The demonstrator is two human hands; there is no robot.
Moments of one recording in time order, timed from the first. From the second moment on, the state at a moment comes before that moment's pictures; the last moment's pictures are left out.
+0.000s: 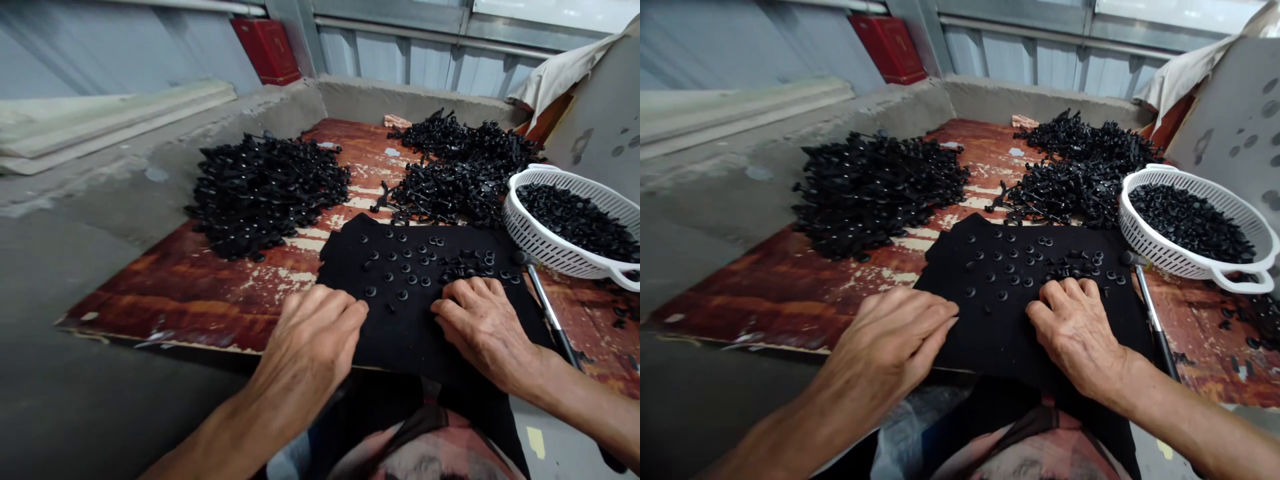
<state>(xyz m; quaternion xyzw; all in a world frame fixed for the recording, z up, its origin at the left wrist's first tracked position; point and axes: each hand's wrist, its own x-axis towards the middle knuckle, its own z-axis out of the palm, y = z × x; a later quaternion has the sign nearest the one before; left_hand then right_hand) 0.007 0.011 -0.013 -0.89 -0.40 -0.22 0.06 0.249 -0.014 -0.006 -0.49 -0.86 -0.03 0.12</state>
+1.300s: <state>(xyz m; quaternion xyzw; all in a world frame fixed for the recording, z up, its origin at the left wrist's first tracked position) -0.019 0.085 -0.024 -0.88 -0.42 -0.23 -0.01 0.165 0.081 0.012 -0.39 -0.92 -0.06 0.03</state>
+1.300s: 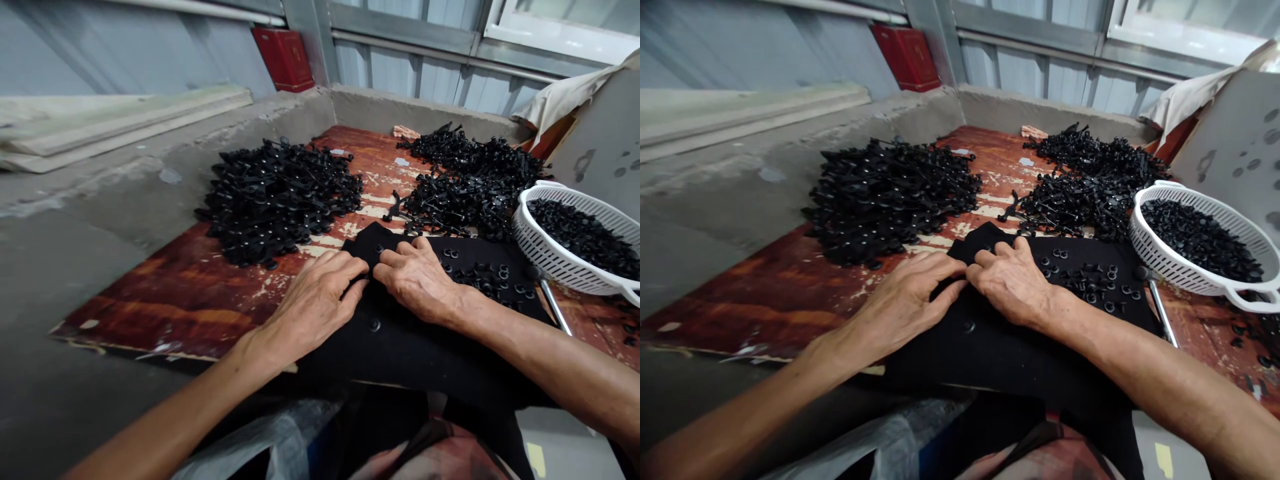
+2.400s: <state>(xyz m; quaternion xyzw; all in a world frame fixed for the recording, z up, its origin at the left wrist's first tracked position) 0.074 0.027 -0.009 -0.95 -0.26 -0.19 -0.03 0.299 -0.033 -0.022 -0.59 -0.78 -0.04 0.21</state>
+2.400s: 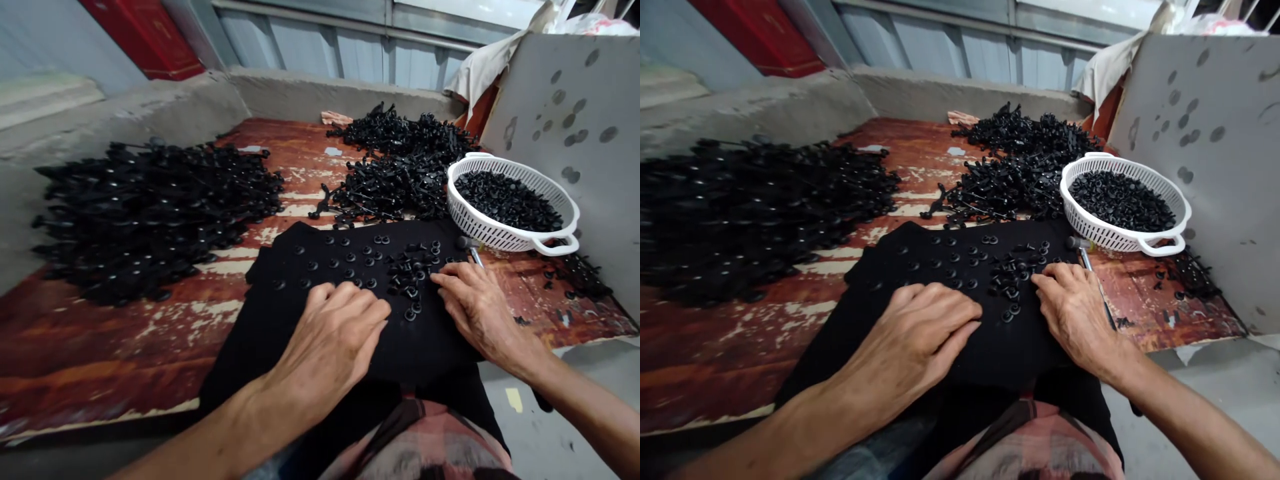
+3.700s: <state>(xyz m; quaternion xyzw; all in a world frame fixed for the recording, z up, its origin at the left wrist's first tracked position) 0.088 0.017 -0.001 -0.94 -0.26 -0.22 -0.07 0.286 -0.036 -0.013 -0.54 -0.82 0.01 0.19</state>
